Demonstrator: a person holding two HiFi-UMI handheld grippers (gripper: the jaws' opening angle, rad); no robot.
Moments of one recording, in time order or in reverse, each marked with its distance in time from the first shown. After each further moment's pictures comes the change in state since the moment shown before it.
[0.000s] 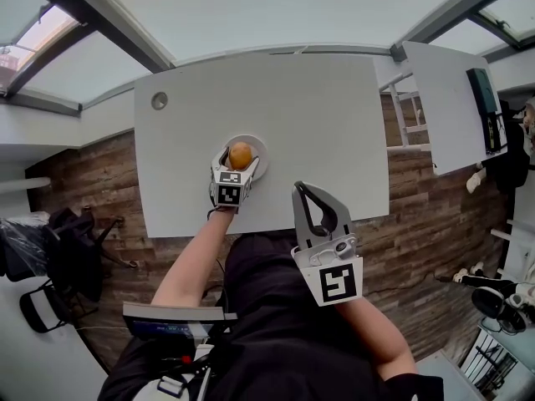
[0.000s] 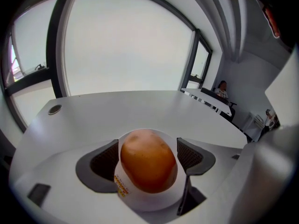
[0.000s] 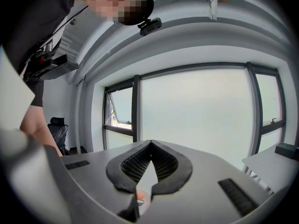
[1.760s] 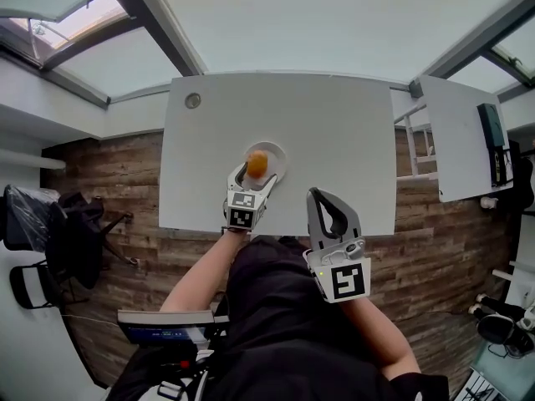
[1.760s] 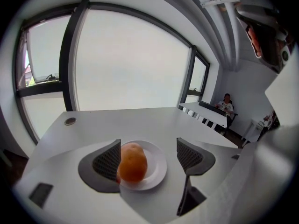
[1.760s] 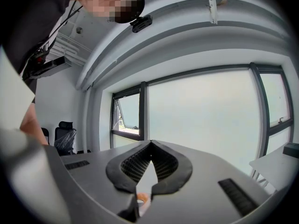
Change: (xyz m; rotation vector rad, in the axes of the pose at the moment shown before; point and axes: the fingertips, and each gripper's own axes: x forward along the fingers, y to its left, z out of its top) left arm -0.091 -0.027 0.033 -0.016 -0.164 0.032; right arm -0.024 0.022 0.010 -0.008 -0.059 0.085
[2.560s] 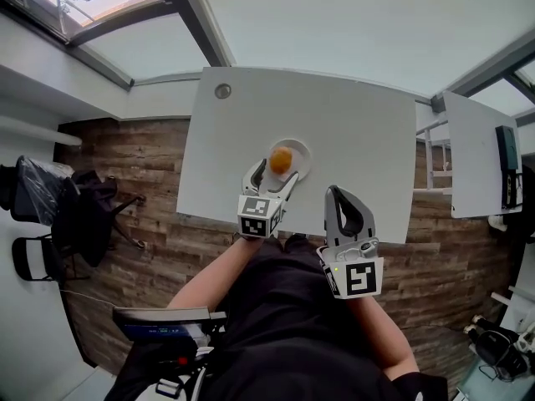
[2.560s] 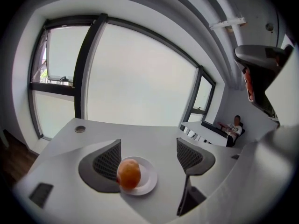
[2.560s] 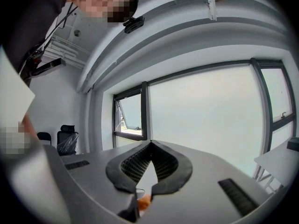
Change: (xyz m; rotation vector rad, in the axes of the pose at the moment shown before) left arm -0.063 -0.001 0.049 -0.138 -0.167 0.018; right arm 0.012 0.019 0.004 0.060 0.009 0.021
